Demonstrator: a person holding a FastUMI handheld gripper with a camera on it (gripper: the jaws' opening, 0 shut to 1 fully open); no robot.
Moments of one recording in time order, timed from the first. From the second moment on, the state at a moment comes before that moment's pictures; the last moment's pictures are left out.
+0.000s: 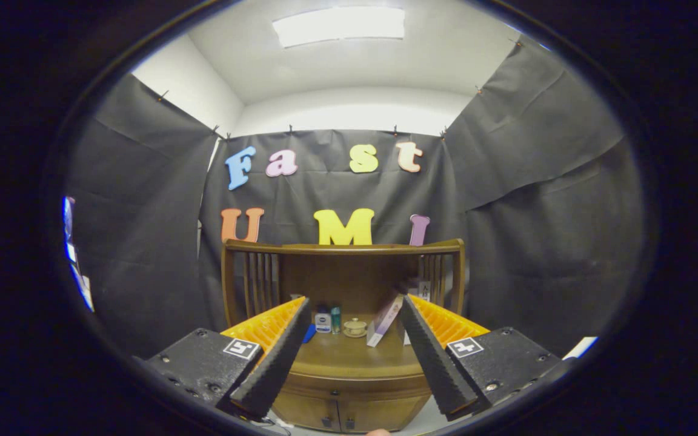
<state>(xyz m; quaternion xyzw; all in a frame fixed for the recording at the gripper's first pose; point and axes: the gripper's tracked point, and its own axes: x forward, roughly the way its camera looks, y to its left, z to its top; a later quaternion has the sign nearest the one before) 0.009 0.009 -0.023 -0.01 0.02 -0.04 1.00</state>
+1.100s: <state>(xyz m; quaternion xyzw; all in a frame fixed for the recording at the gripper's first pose) 0.090 0.037 -0.228 0.02 0.08 -0.01 1.00</state>
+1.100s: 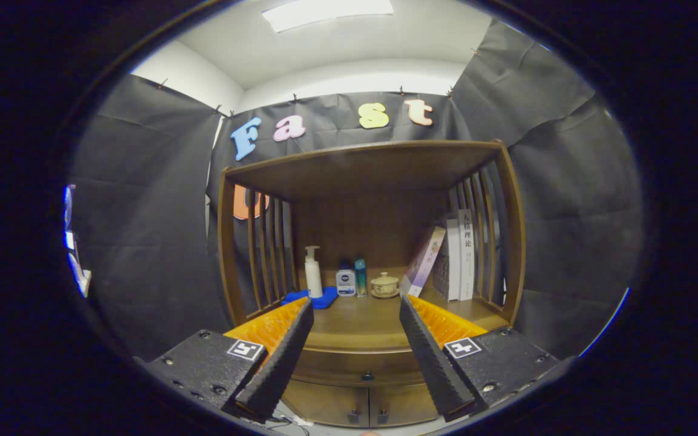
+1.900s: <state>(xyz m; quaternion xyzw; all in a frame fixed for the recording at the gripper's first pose) 0.153 0.020 -0.434 0.03 0.19 -0.03 0.98</state>
